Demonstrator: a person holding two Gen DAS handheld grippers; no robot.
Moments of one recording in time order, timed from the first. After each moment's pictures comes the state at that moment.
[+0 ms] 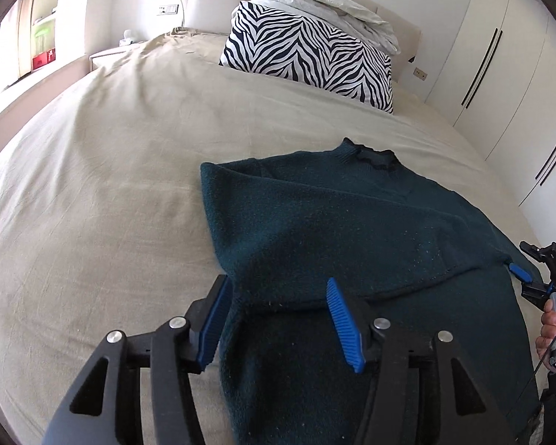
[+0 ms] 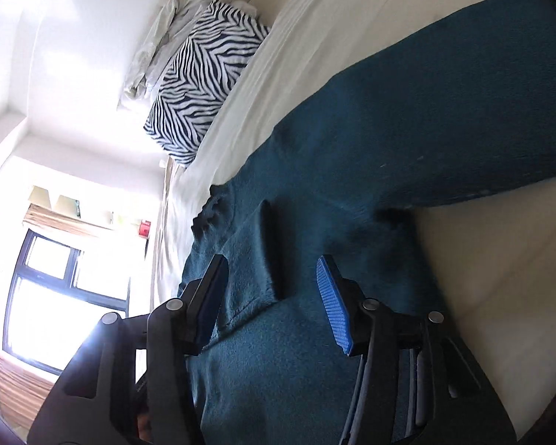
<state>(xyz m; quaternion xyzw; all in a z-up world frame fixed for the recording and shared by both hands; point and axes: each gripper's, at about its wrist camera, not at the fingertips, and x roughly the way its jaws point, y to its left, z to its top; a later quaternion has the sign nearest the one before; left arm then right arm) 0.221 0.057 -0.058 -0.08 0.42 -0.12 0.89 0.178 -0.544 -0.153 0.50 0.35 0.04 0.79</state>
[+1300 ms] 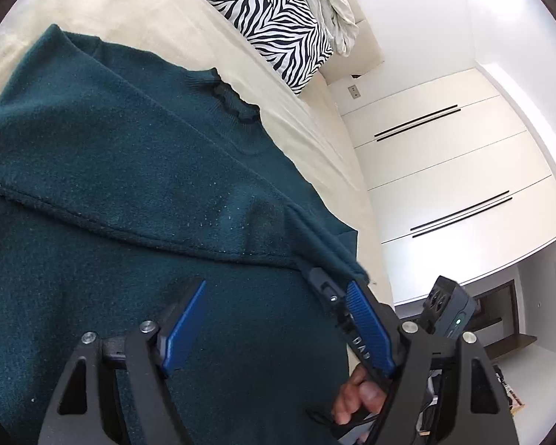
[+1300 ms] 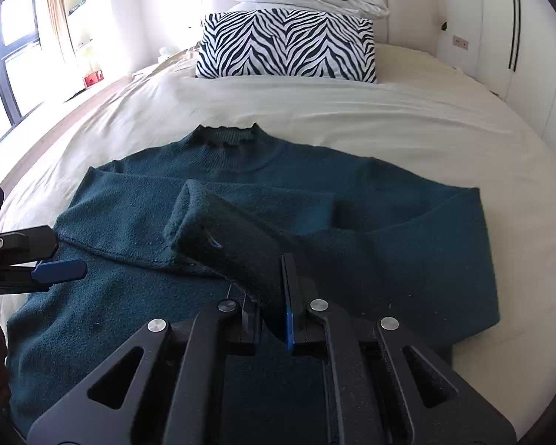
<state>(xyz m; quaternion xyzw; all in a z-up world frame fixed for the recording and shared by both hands) 0.230 -0.038 -0.078 -0.37 0.47 -0.30 0.74 0.194 -0.315 -0.092 0.01 0.40 0.06 0.92</state>
